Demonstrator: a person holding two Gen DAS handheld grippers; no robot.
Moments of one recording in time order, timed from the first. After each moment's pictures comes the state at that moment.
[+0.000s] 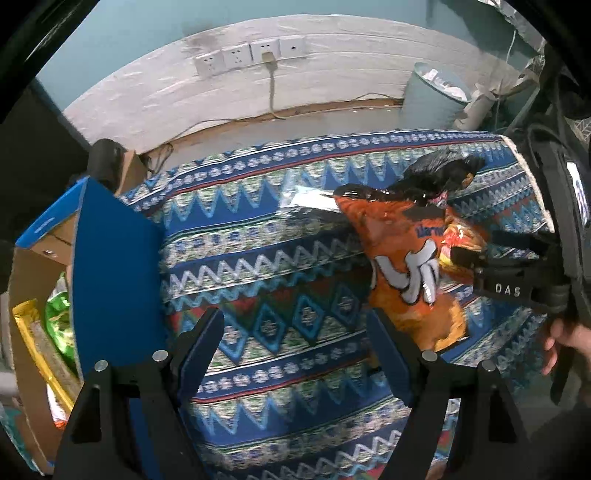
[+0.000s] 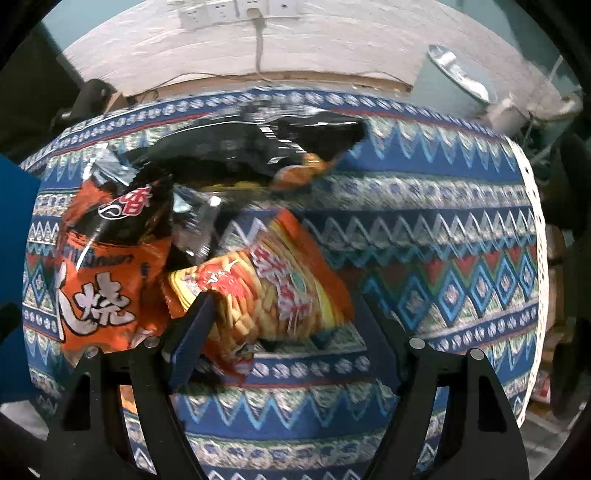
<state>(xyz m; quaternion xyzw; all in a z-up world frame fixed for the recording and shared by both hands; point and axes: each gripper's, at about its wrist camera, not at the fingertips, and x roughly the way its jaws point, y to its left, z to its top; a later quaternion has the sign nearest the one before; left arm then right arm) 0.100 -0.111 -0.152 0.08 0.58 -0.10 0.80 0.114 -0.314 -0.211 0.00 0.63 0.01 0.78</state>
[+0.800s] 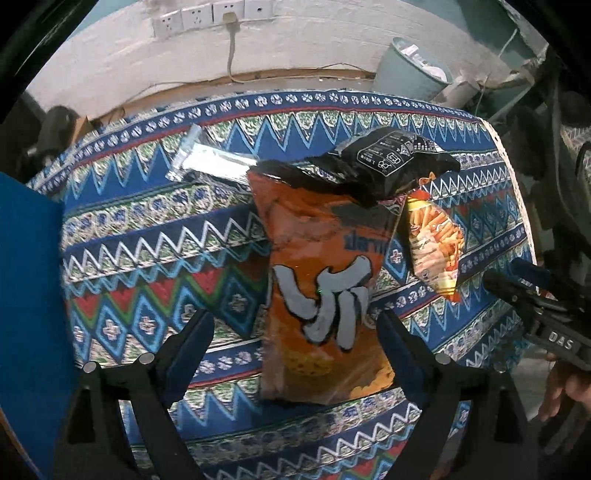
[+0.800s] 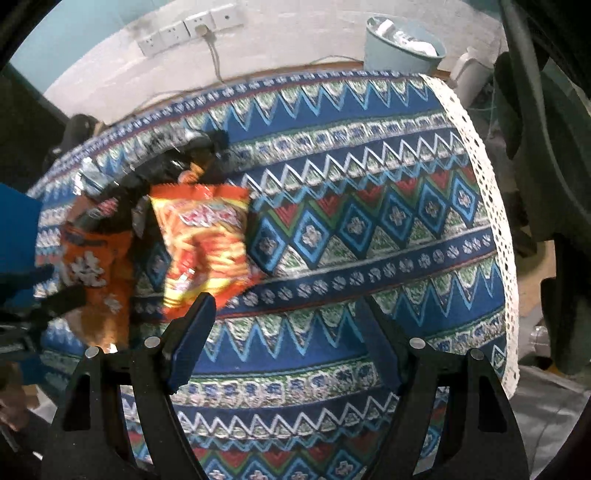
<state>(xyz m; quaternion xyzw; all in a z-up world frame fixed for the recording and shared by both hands) 0.110 -0.175 -0.198 0.01 0.64 -0.14 0.75 0.062 -0.406 -0.170 0.08 0.62 0.00 0.78</state>
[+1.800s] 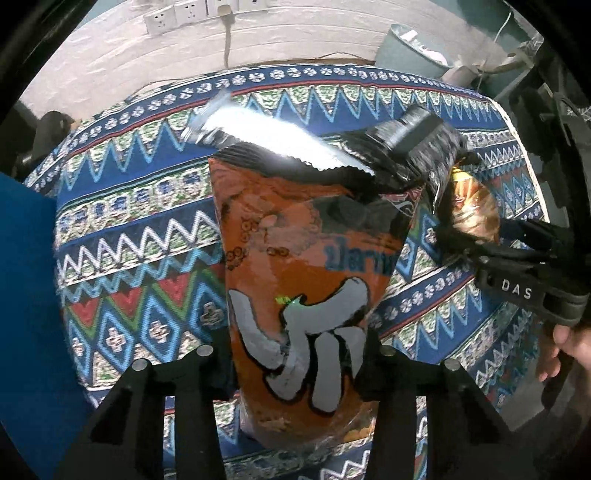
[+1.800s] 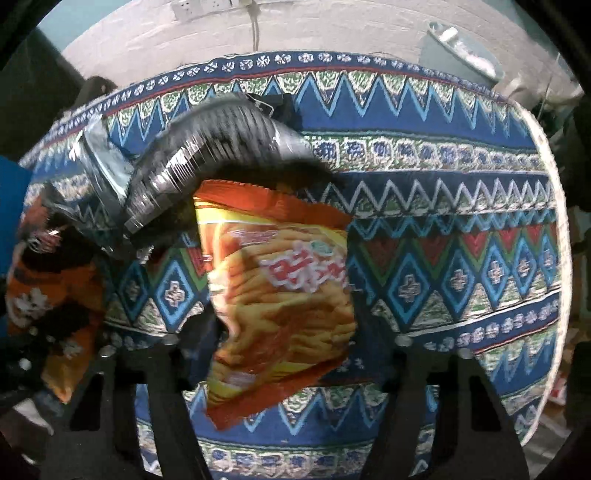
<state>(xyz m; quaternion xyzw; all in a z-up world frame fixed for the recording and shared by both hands) 0.106 -0.166 -0.229 0.05 0.64 -0.15 0.75 0.114 -0.328 -0.238 0.00 0.64 0.03 0.77</state>
